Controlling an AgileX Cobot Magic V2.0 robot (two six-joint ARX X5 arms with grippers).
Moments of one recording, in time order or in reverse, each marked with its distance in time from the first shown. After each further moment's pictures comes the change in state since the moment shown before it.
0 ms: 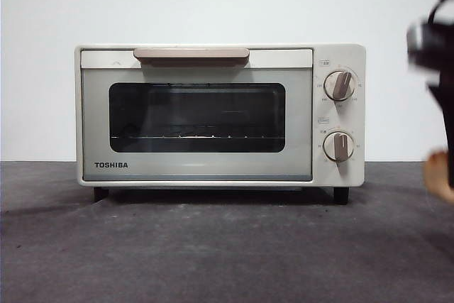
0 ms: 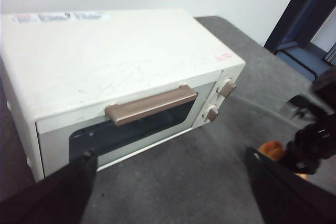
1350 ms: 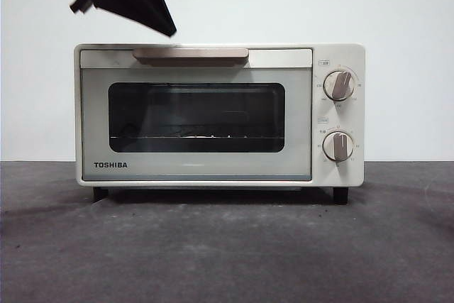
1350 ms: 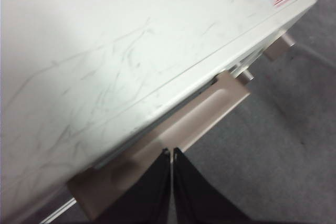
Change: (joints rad) left arm -0.106 0.720 0.299 0.042 -0.002 0.145; right arm 0.000 -0.705 0.001 0.064 -0.221 0.050
